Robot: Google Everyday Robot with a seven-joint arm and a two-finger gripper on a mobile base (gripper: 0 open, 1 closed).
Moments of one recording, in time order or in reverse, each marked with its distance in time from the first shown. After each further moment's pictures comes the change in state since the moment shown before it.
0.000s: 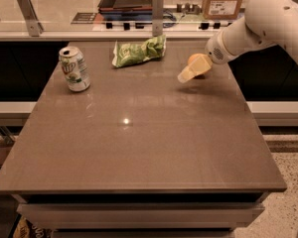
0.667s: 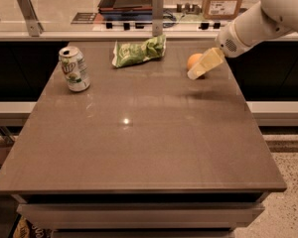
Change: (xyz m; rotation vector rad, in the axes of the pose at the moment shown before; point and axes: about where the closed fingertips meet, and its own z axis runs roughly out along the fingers) arm 0.001 0.000 -0.042 -0.012 0.044 -0.032
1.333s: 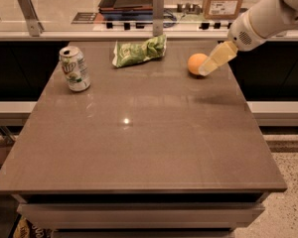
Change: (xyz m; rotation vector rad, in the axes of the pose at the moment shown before) arm 0.006 -0.007 -0.040 0.031 0.028 -0.017
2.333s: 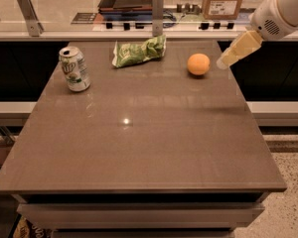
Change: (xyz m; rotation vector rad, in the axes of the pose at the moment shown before) arm 0.005 -0.002 -0.069 0.119 0.007 -0.048
